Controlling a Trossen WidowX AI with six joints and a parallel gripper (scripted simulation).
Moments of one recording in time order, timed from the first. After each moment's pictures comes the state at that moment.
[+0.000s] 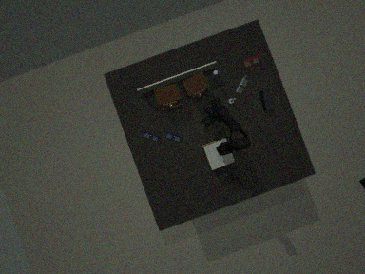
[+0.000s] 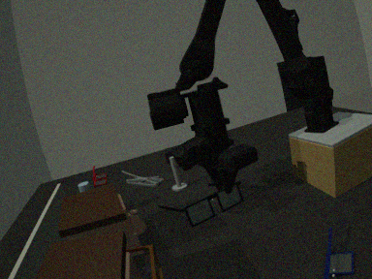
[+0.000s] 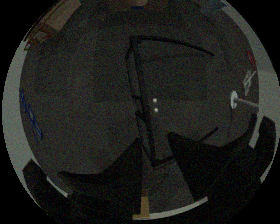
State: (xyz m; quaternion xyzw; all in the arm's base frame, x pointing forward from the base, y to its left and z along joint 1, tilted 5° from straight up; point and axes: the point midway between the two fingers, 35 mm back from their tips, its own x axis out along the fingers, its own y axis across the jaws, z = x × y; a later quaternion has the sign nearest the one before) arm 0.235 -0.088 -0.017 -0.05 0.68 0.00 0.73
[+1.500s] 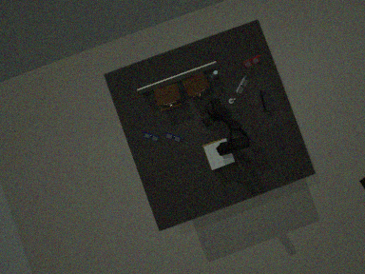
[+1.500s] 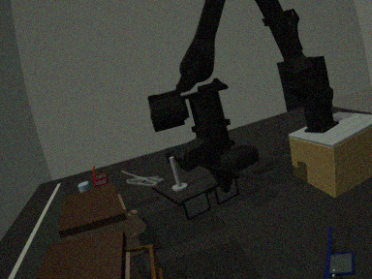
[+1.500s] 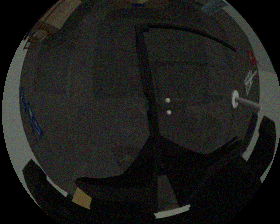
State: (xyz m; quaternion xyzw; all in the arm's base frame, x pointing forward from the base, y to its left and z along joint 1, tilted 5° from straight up) arm 0.234 -0.088 -0.020 -0.05 0.69 0.00 0.72
